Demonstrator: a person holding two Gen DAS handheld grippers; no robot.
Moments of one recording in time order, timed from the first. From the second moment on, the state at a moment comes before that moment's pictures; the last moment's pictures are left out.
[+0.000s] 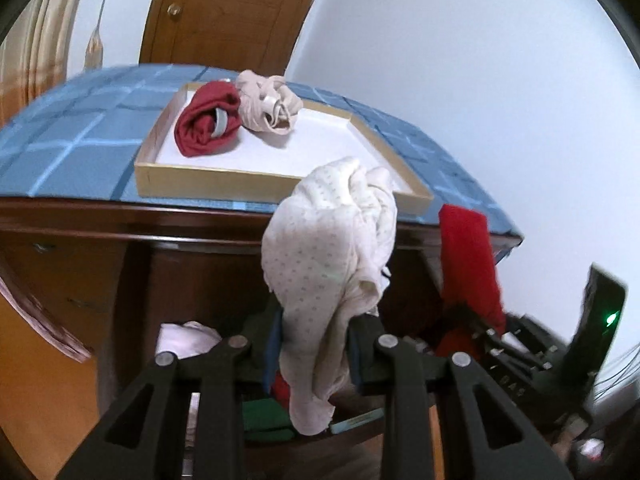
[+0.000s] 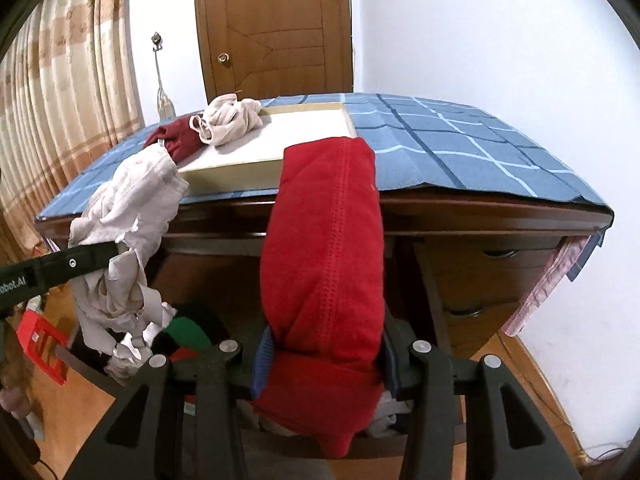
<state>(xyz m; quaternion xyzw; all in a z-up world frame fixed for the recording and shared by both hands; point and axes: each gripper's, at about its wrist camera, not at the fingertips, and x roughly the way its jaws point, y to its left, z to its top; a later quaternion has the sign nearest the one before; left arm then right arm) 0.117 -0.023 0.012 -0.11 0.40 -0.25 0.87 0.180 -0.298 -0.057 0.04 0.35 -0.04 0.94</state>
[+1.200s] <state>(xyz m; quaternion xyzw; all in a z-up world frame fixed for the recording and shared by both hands) 0.189 -0.072 0.100 -0.06 0.28 -0.22 0.93 0.269 -0.319 0.022 0.03 0.28 -0.03 0.96</state>
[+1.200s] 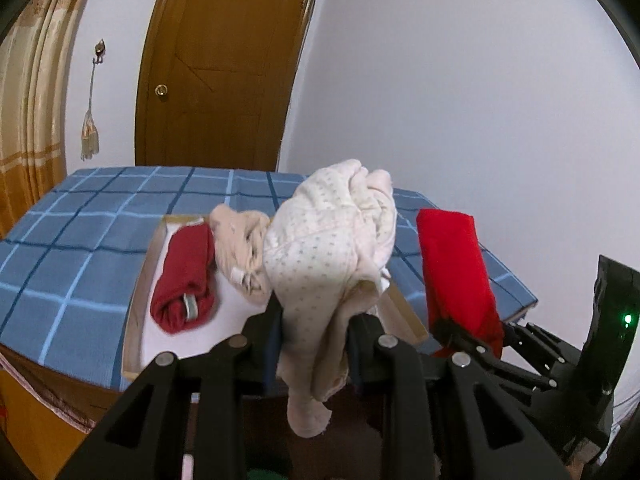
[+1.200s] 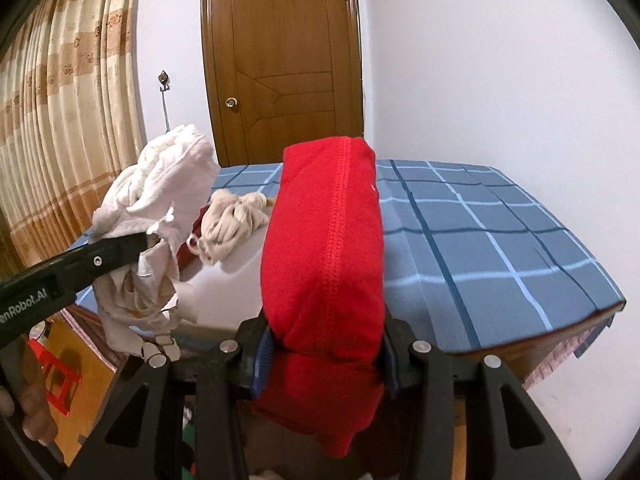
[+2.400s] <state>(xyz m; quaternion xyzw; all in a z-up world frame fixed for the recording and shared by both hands) 0.307 -0.097 0.084 -0.11 0.35 -0.21 0.91 0.402 -0.349 0.009 0.09 0.31 -0.02 0.95</state>
